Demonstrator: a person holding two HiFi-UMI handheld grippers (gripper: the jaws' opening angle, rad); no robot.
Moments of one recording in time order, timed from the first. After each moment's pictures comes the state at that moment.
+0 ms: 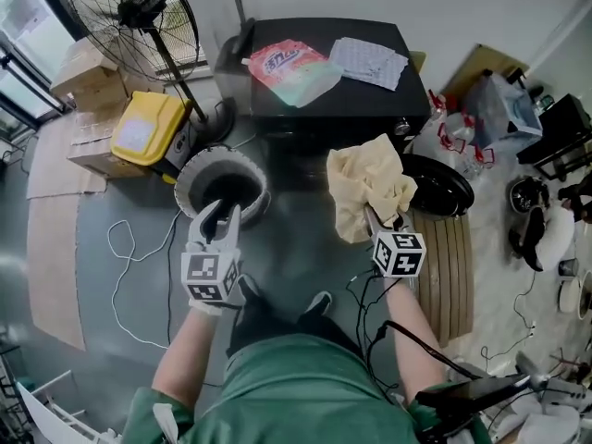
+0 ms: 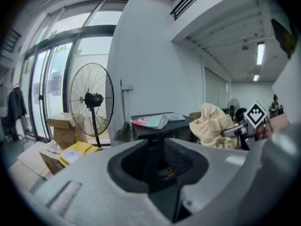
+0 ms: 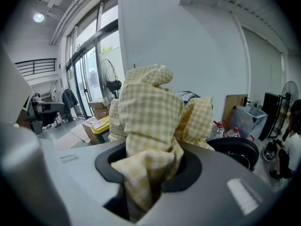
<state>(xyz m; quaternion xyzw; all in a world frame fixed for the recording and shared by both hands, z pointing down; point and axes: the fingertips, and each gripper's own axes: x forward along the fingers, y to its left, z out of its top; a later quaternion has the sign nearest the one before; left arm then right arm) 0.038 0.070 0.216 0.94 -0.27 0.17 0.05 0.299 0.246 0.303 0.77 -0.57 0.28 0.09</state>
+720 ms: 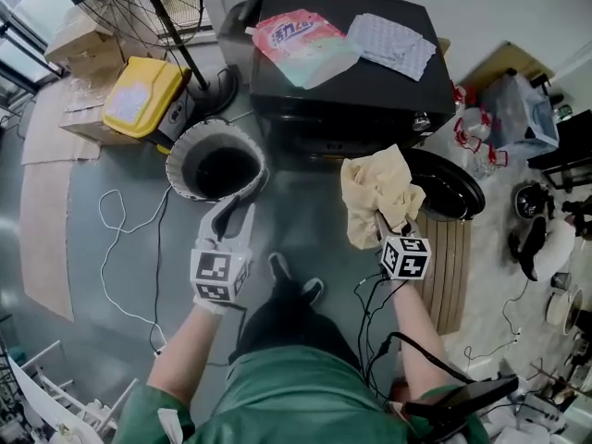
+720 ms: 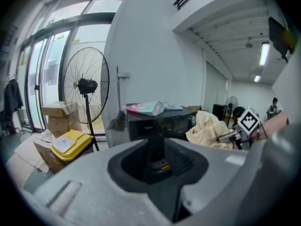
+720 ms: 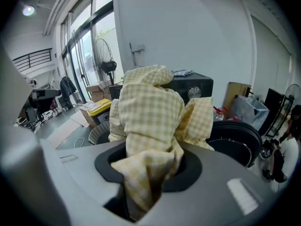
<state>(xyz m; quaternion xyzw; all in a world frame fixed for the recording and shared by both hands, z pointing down) 0.084 0.068 0.290 0.94 -0.26 0.21 0.09 0.344 0.250 0.411 0.74 -0.56 0.35 0.15</state>
